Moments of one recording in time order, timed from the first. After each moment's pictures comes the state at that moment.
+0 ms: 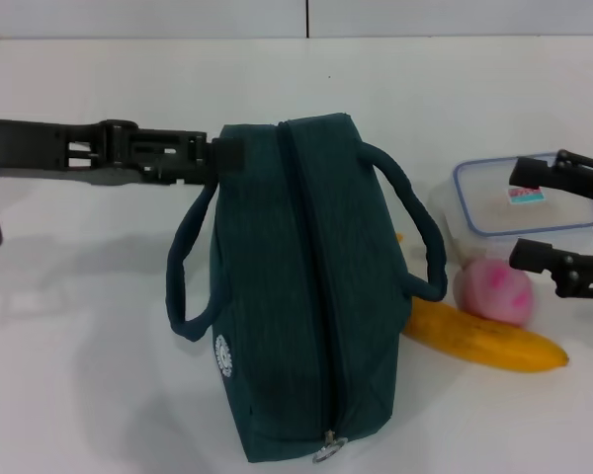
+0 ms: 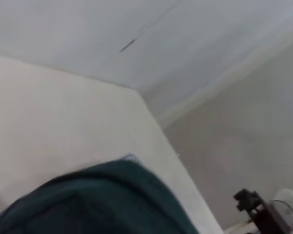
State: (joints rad) left arm -0.41 -2.02 0.89 1.24 1.79 1.84 -2.60; right arm 0.40 1.98 -0.90 -0.64 -1.53 -1.90 1.18
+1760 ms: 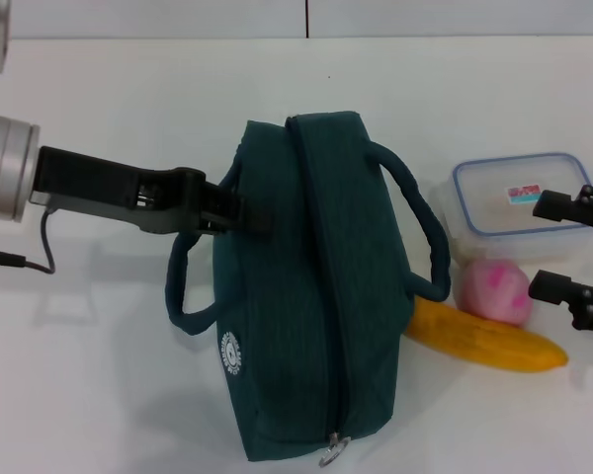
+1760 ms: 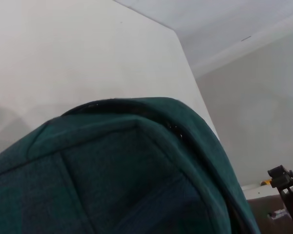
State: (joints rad) left arm -0.51 -2.06 0.93 1.17 1.98 1.84 -2.70; right arm 0.33 1.98 -0.89 -0.59 -1.52 -1.90 1.11
